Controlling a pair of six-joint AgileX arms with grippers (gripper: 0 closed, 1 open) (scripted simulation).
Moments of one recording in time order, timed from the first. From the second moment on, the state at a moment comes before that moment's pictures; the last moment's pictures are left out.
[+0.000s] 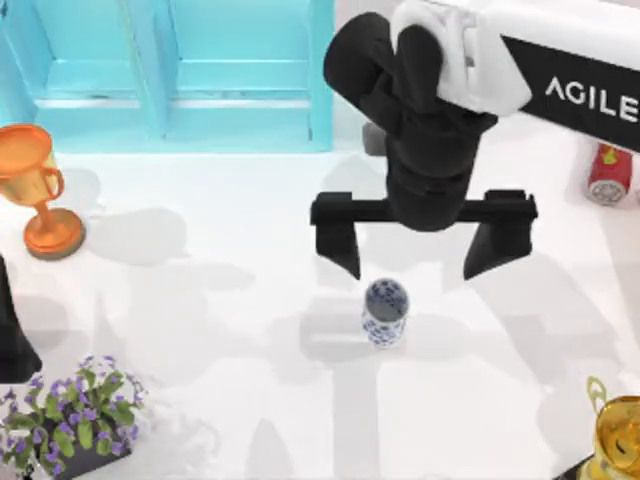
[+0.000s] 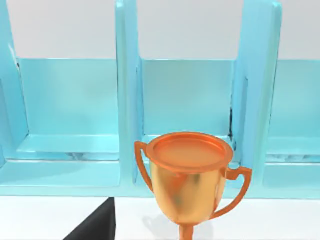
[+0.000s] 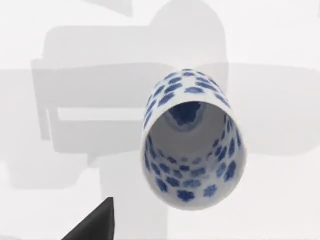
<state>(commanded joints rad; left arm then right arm) 0.00 0.00 0.00 0.00 0.00 0.00 0.67 2.10 1.77 -1.25 0.00 0.68</state>
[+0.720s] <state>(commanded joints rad) 0.00 0.00 0.00 0.00 0.00 0.00 0.67 2.14 1.56 -0.99 0.00 0.69</state>
